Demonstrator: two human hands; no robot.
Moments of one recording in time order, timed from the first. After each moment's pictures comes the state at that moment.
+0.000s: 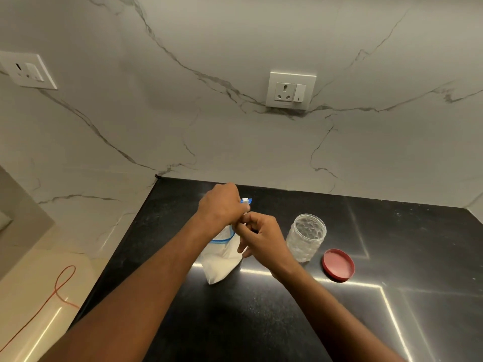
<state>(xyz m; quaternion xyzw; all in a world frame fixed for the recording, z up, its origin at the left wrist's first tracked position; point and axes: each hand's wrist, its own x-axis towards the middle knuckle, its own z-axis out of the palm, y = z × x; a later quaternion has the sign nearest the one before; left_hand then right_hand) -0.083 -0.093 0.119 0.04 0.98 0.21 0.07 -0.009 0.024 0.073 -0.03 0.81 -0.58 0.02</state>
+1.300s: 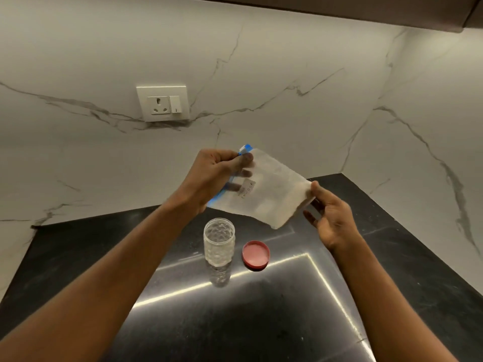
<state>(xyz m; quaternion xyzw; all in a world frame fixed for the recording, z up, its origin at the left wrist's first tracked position) -0.075 0.077 0.201 0.26 0.67 0.68 0.18 0.058 0.307 0.123 0.32 0.48 -0.77 -0.26</state>
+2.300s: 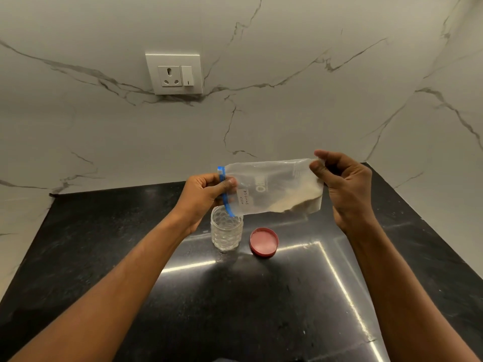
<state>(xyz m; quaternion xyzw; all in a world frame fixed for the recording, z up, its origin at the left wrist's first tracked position) -0.086 0.050 0.100 0.11 0.65 0.73 0.20 0.030 0.317 0.136 0.10 0.68 -0.65 -0.32</state>
